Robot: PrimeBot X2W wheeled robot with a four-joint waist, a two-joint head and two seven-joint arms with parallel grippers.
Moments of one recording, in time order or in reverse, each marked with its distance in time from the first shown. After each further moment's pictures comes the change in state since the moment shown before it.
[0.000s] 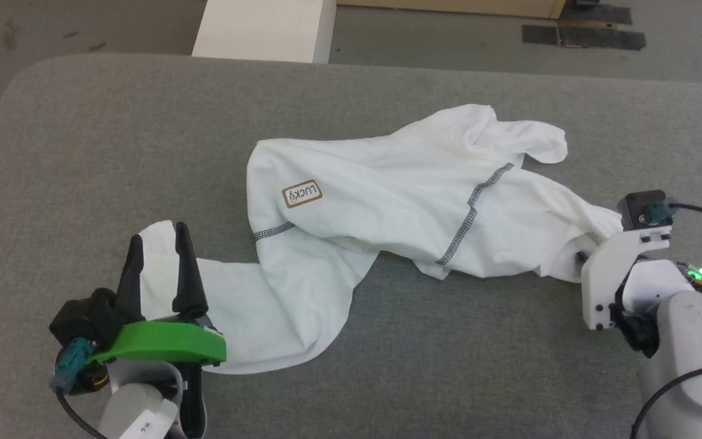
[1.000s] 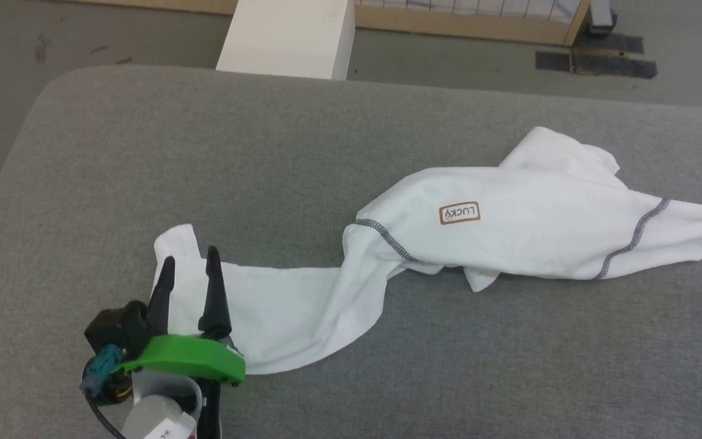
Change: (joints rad) left arm 0.004 -0.010 -0.038 0.100 0.008 -0.047 -0.001; right arm -0.043 -0.152 -0.352 -0.216 0.013 0.000 -0.179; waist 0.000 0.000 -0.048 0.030
